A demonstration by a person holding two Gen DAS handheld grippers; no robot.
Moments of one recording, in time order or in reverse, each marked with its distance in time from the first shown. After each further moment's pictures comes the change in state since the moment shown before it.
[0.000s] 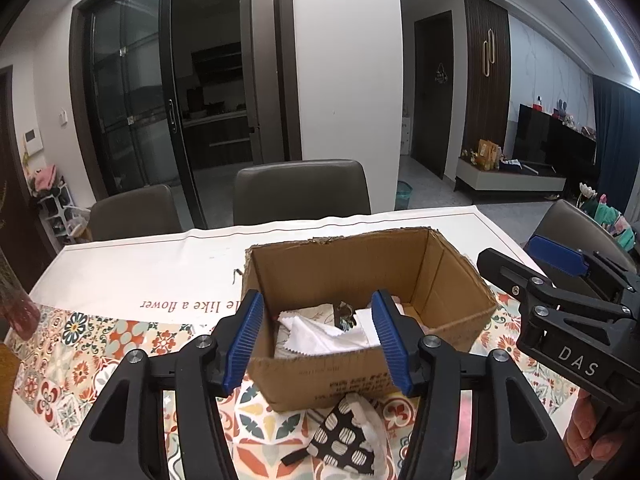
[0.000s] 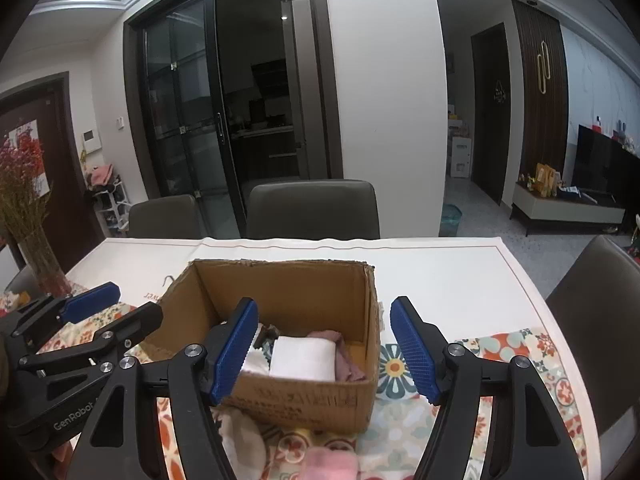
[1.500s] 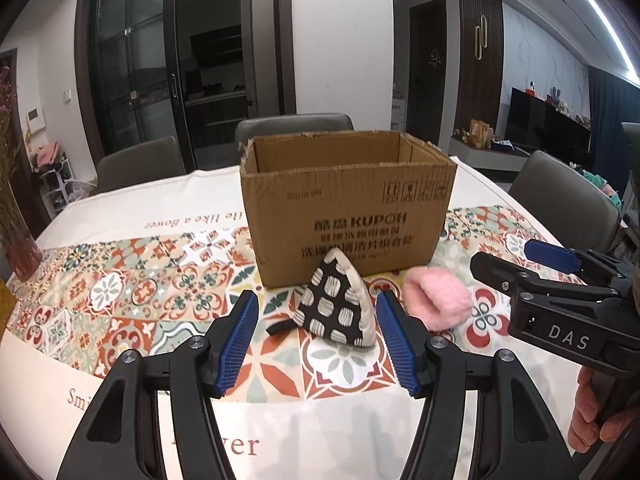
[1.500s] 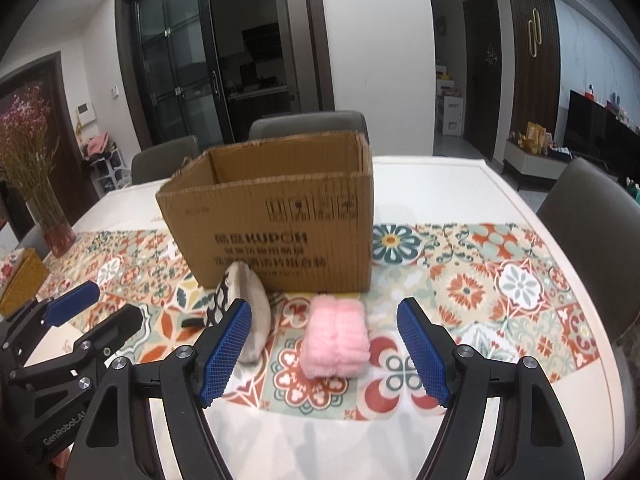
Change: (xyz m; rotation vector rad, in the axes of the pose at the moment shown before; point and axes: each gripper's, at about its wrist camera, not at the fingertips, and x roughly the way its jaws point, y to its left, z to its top) left arm -0.062 -0.008 -0.129 0.000 0.049 -0.013; right arm -0.049 0.009 -0.115 0.032 0.155 -0.020
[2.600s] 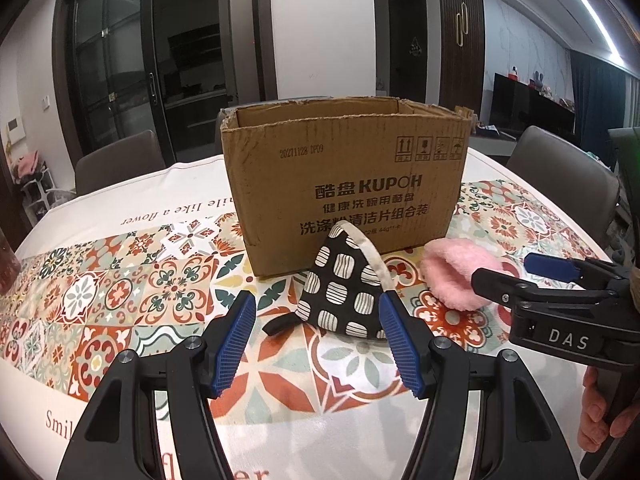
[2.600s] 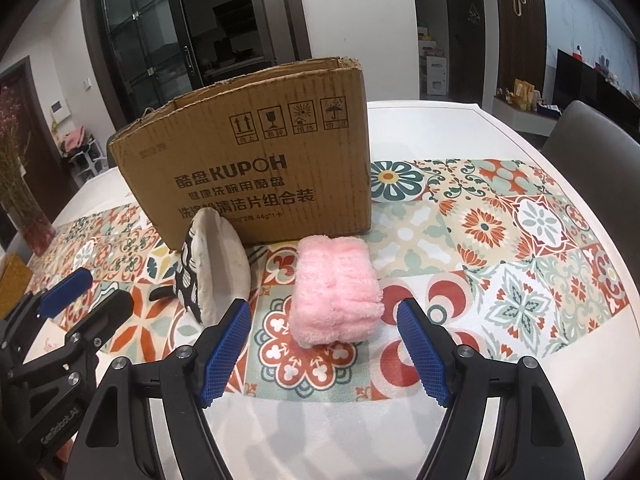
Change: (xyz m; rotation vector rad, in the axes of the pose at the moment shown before) left arm 0.049 0.013 -0.026 0.060 0.011 -0.059; right arm 0.052 0.000 -0.035 0.084 0.110 -0.044
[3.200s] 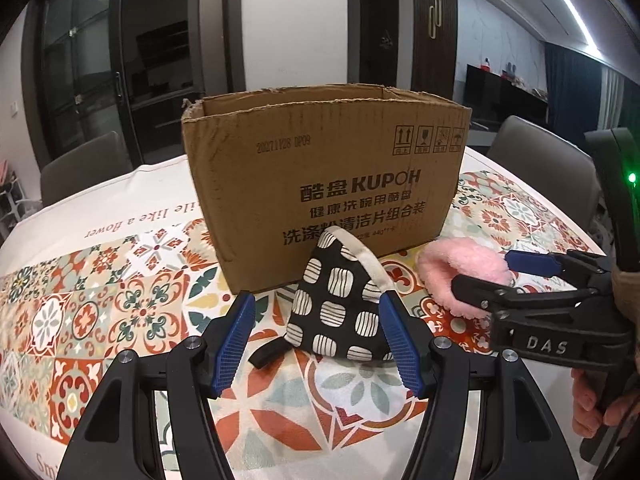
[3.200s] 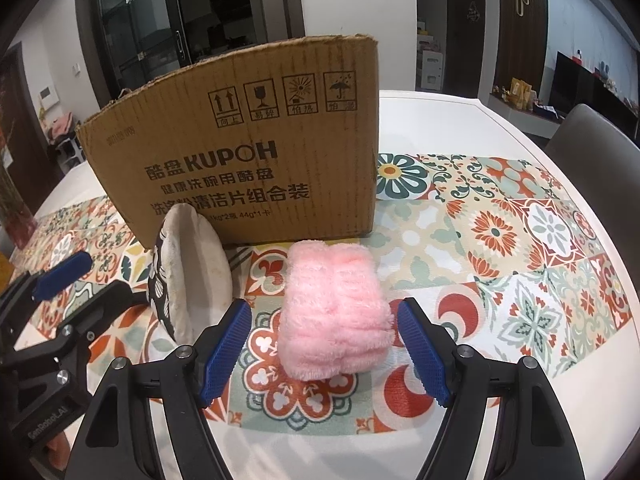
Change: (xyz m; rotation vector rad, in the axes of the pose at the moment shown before) left arm 0.038 0.011 0.011 0.051 0.017 -0.106; right arm 0.033 0.008 0.008 -0.023 0.044 -0.048
